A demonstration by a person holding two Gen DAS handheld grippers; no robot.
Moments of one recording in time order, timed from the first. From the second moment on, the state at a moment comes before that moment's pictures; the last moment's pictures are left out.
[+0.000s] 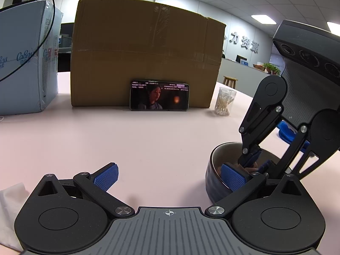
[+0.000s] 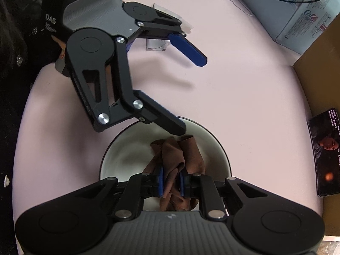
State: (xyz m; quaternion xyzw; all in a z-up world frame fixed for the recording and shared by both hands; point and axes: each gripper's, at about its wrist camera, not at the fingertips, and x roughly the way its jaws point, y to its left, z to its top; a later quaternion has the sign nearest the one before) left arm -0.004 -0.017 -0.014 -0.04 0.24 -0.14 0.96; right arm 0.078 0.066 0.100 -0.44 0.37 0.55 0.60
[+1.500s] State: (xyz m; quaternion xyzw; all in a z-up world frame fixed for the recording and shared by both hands) left arm 0.021 -0.035 -0.010 -0.18 0.28 -0.27 0.90; right arm -0.037 -0.084 0.049 0.13 0.30 0.37 0.87
